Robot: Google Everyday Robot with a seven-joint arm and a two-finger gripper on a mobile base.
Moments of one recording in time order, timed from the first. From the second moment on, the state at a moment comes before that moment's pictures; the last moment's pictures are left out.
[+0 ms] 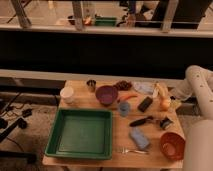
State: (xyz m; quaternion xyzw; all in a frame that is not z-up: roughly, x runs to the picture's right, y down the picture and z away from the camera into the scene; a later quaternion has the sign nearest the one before) arm 0.422 0.092 0.885 -0.33 -0.06 0.19 0.92
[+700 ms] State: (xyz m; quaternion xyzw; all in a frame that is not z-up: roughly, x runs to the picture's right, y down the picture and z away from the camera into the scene) arm 0.423 0.099 0.892 -0.33 -0.07 0.20 0.92
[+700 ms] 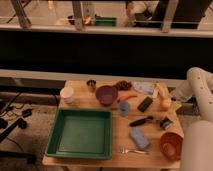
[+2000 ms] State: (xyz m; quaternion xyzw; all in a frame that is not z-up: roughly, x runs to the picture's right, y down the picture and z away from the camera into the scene) arm 0.420 0.108 0.904 -0.35 -0.08 0.18 0.92
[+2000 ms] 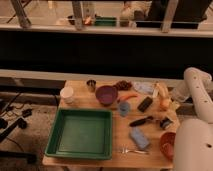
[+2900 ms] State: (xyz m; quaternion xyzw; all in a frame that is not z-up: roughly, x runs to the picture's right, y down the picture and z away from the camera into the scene) arm 0.417 0.108 0.904 -0.36 -0.08 0.18 0.91
